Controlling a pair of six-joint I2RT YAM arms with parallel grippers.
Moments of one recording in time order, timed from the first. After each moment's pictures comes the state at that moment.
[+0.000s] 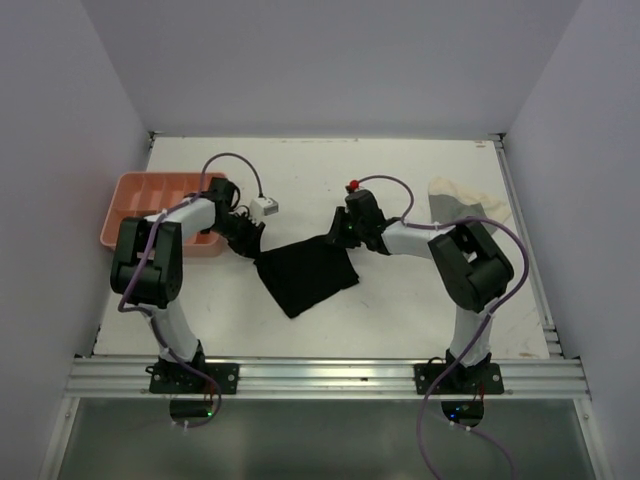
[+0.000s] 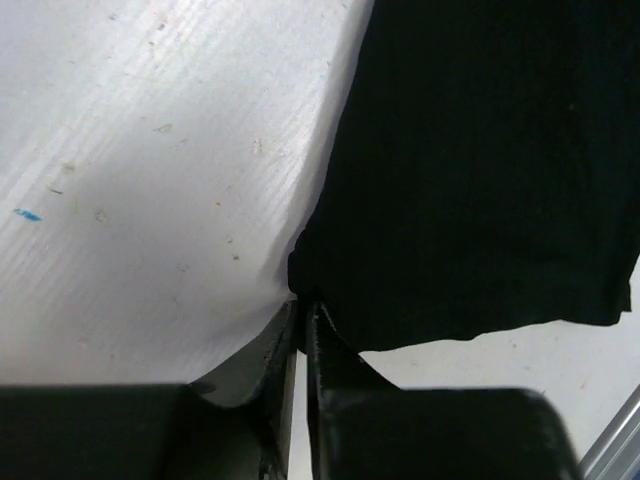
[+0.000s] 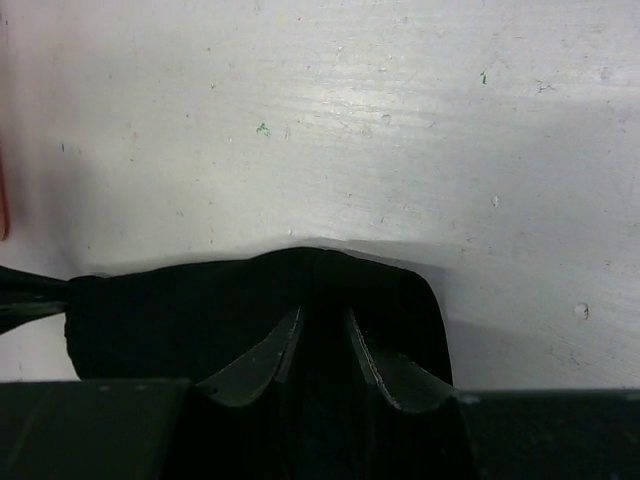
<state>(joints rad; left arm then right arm) -0.13 1.81 1.12 -0.64 0.59 0.58 0.58 1.91 1.08 0.06 -0.10 0.68</state>
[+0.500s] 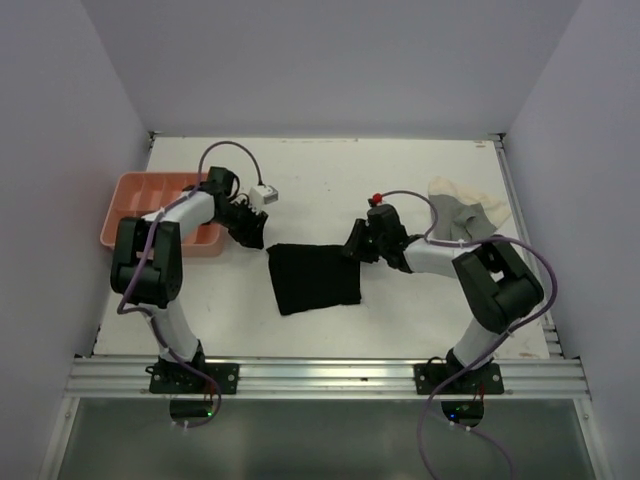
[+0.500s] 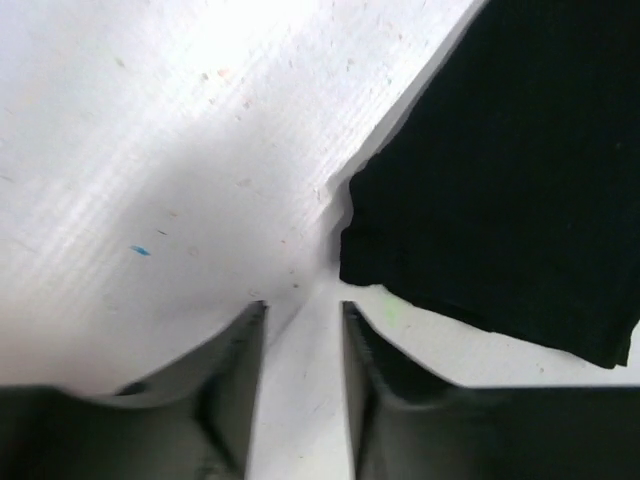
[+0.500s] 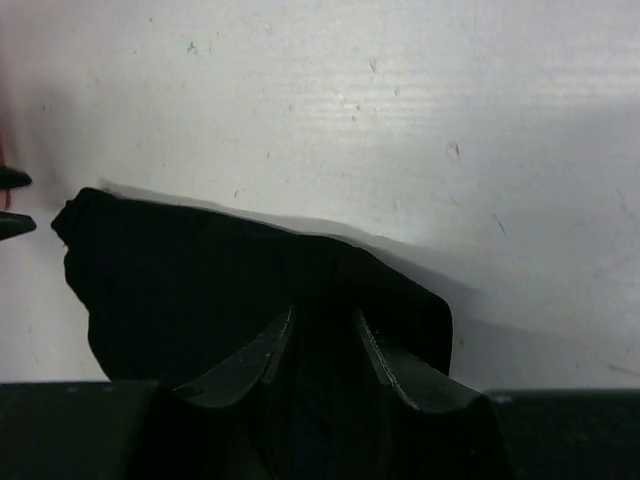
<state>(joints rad) -0.13 1.84 1.19 -0.62 0.57 0.58 0.54 1.73 0.83 0.14 -0.12 0.74</state>
